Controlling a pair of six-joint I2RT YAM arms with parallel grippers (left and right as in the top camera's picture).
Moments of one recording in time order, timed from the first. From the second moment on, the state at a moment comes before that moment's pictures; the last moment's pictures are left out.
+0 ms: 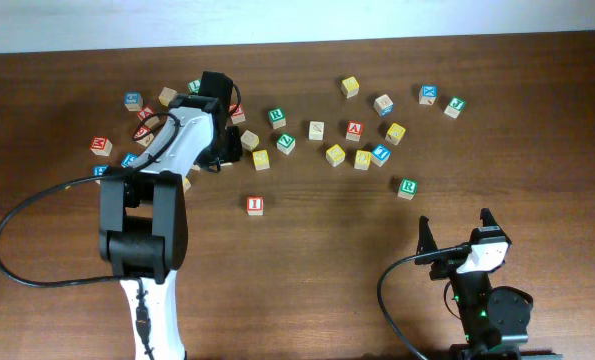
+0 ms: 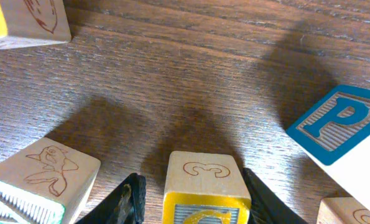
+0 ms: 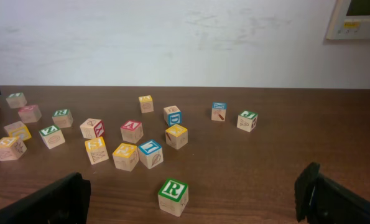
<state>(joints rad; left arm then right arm) -0.18 2.24 1.70 -0.86 -0.08 -0.33 -0.02 0.02 0.01 -0.07 -0.09 0.03</state>
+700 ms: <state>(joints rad) -0.18 2.25 1.80 -0.99 -0.08 -0.32 -0.02 0.02 0.01 -0.07 -0.09 0.03</state>
